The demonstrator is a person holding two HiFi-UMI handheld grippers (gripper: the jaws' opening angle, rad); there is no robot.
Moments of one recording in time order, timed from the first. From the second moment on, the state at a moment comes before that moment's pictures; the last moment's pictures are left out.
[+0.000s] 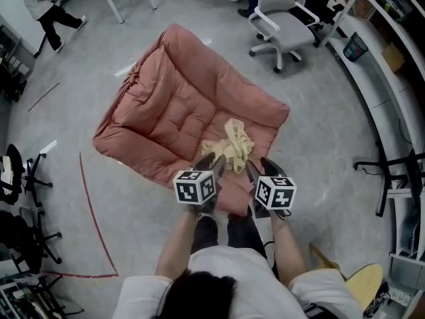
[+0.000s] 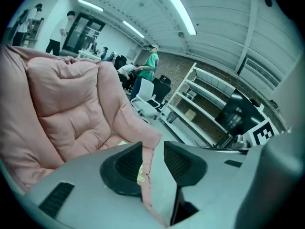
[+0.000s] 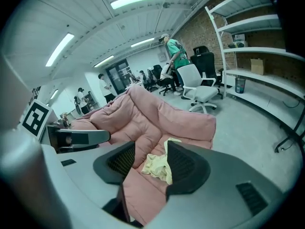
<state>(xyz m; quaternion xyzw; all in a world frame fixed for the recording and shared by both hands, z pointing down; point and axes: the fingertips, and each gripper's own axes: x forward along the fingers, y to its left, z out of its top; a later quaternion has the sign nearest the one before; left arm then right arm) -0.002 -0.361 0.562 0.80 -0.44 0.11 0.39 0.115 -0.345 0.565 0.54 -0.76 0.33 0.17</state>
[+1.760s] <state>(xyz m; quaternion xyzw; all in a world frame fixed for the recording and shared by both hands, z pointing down) -0.001 -0.269 0.498 0.87 -0.38 0.13 0.29 0.050 -0.260 0.500 0.59 -0.76 0.24 0.15</state>
